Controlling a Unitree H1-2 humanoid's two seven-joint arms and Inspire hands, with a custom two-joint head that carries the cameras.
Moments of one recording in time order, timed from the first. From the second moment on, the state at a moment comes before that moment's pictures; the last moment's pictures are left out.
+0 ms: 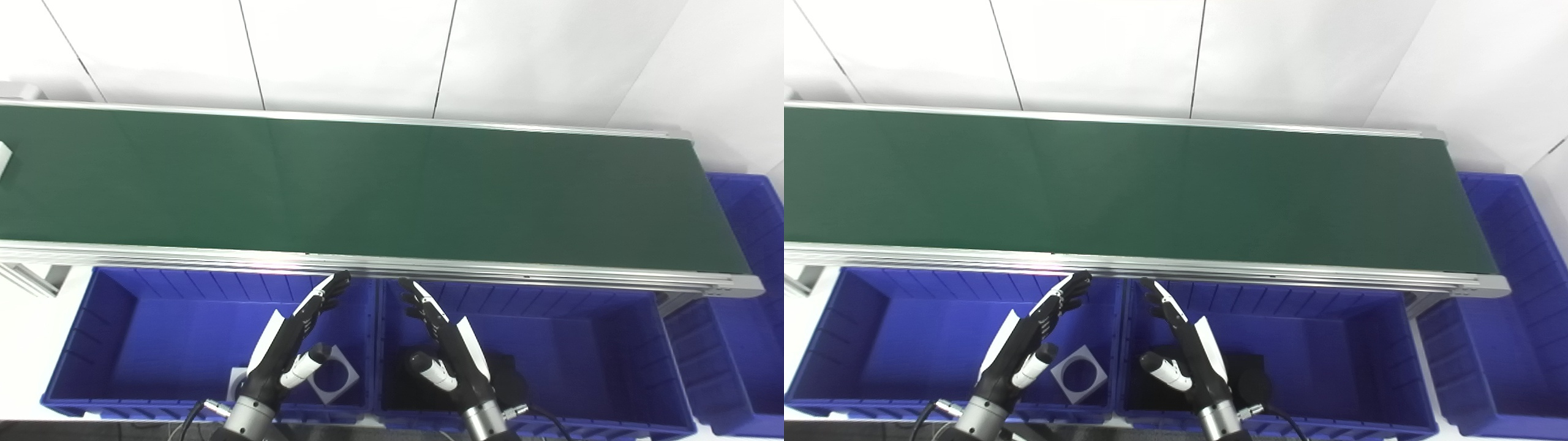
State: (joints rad) left arm 0.26 0.07 -0.28 0.11 0.18 -0.40 -0.14; right arm 0.21 -0.13 0.50 0.24 -0.19 -0.42 -0.27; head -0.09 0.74
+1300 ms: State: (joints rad) left arm 0.26 0.06 -0.27 0.12 0.20 -0.42 -0.12; right arm 0.22 -0.12 0.49 0.25 -0.21 -0.42 -0.29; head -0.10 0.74
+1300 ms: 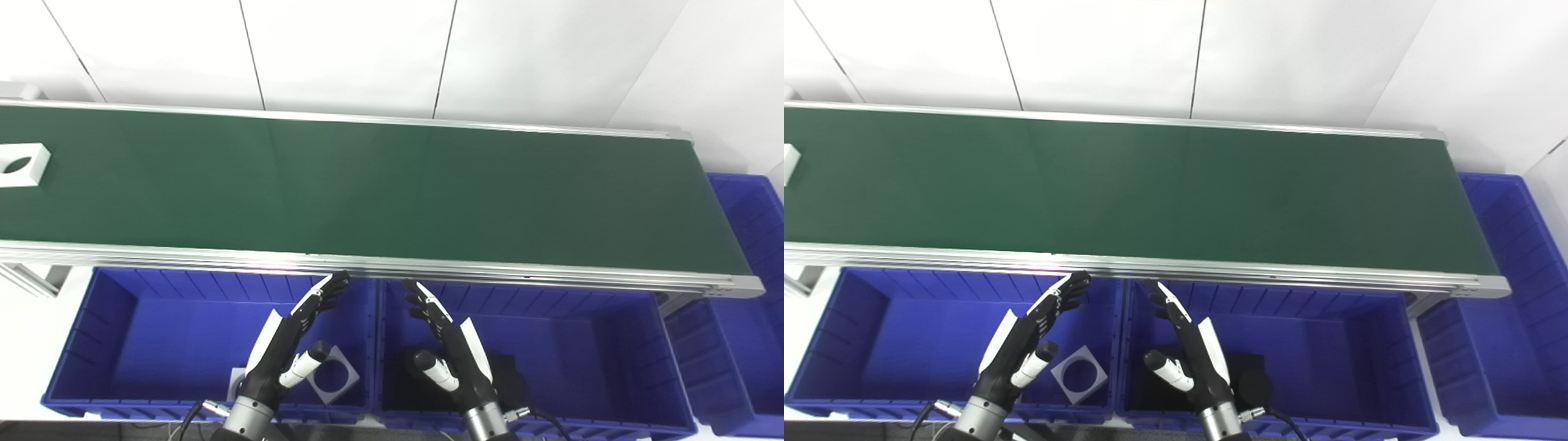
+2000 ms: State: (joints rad) left arm 0.26 0.06 -0.27 0.12 0.20 -0.42 -0.12; right arm 0.22 -0.11 0.48 0.26 -0.20 -0.42 -0.29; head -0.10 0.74
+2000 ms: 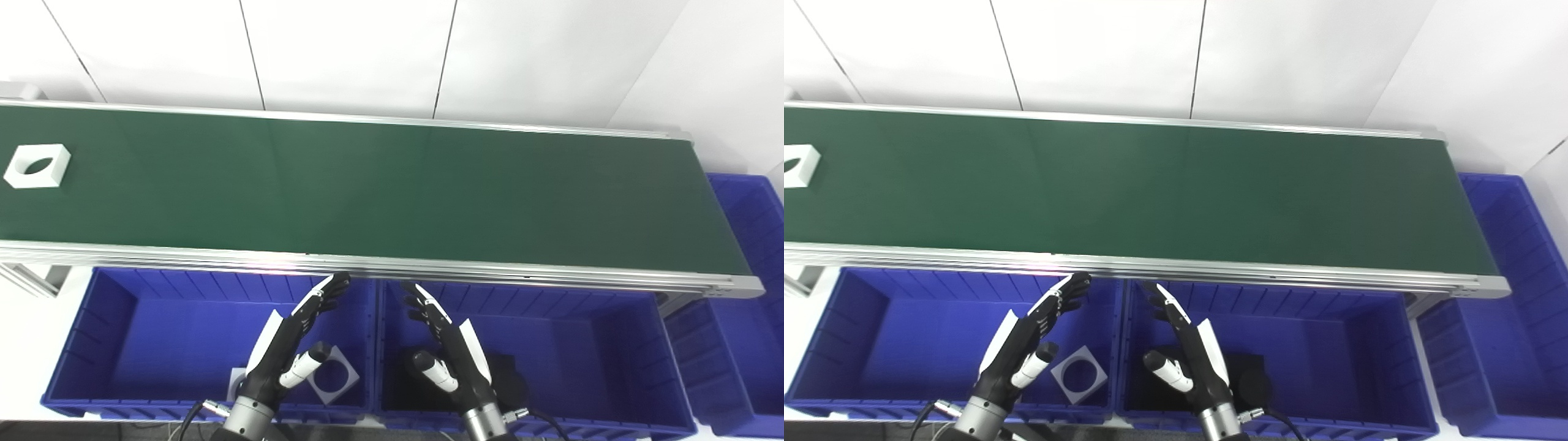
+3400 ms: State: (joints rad) left arm 0.26 0.07 -0.27 0.12 0.18 -0.41 -0.14; right arm 0.22 -0.11 0.49 0.27 -0.18 -0.42 -0.28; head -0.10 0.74
